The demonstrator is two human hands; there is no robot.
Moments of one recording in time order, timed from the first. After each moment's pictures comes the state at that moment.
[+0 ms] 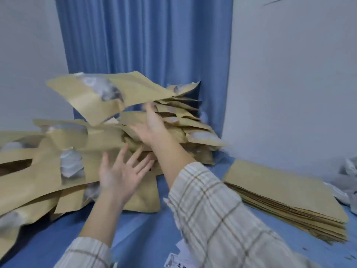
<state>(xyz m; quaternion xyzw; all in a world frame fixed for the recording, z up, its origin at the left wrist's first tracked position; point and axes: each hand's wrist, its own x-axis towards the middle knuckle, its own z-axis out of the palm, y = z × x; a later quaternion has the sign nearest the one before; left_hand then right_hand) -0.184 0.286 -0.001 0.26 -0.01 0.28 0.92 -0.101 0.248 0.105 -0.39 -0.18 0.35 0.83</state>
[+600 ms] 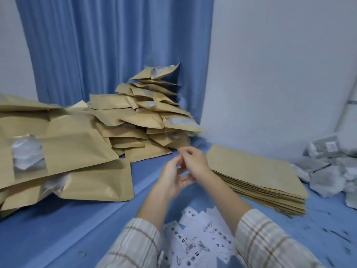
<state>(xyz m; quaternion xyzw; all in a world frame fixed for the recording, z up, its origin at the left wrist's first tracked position) -0.075 0.153 -0.042 0.46 0.13 0.09 0.87 -0.010 0.099 -0.034 -0.78 -0.18 0.05 0.60</state>
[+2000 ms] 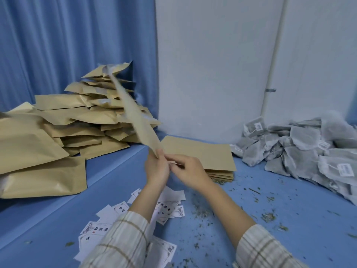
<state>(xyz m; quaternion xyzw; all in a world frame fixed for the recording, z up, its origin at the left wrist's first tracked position) -0.082 0.024 -0.052 0.71 0.19 0.31 0.60 -0.055 -0.075 -0.060 -0.80 -0.37 -0.10 0.46</state>
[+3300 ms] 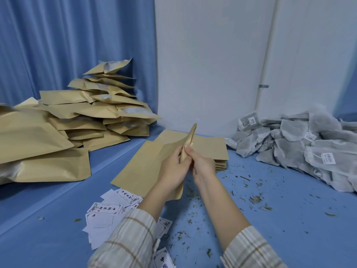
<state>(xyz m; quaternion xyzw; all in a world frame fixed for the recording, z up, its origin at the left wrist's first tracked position) -0.132 -0.018 -0.061 0.82 0.01 0.20 0.53 -0.093 -0.092 -0.057 -0.47 0.06 0.05 0.88</state>
